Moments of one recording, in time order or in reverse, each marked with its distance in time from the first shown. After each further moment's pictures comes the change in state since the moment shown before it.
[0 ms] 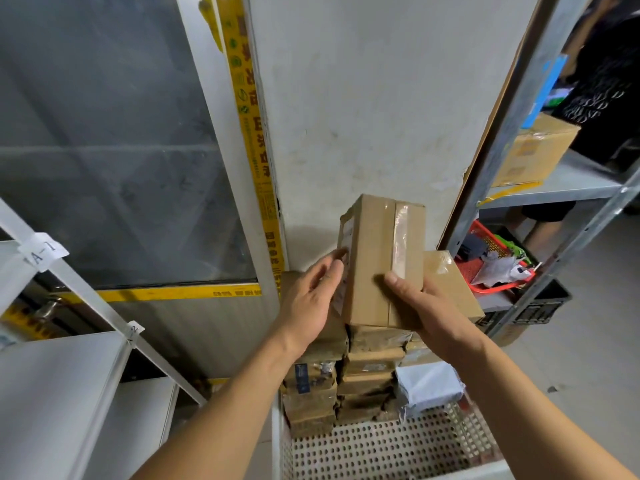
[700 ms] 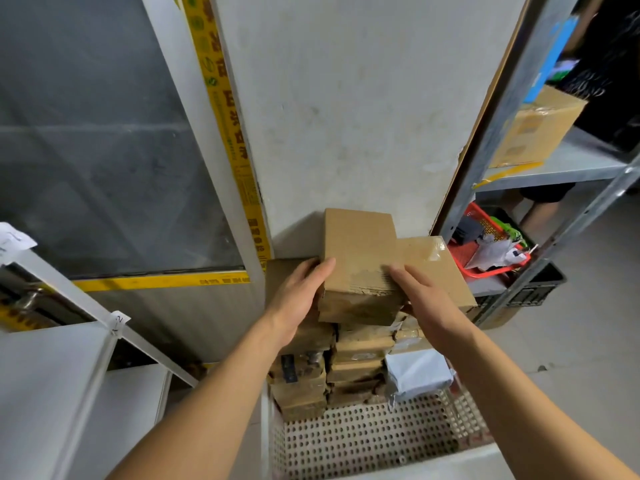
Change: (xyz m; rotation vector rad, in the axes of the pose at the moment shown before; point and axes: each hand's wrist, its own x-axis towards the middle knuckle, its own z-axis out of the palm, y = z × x) left_hand 0.037 -0.037 0.010 -0.161 0.033 -0.344; right_hand 0.020 0.029 -0.034 -0.105 0.199 0.157
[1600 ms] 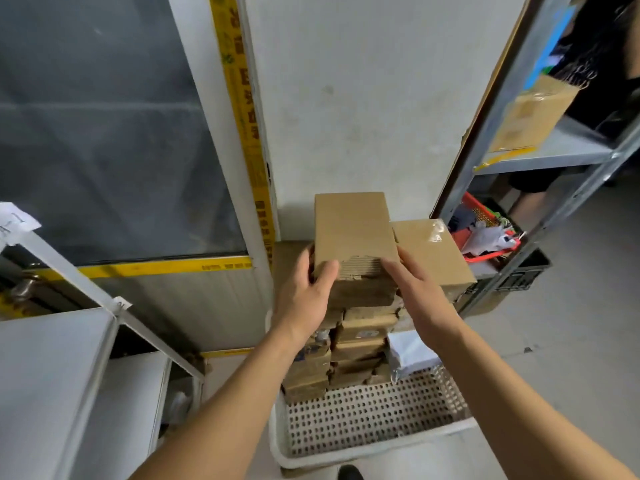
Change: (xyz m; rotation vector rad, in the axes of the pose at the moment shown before) left_hand -0.045 -0.025 -0.007 0.277 0.174 0.183; right_hand -0.043 0.002 0.047 -0.081 0.040 -0.118
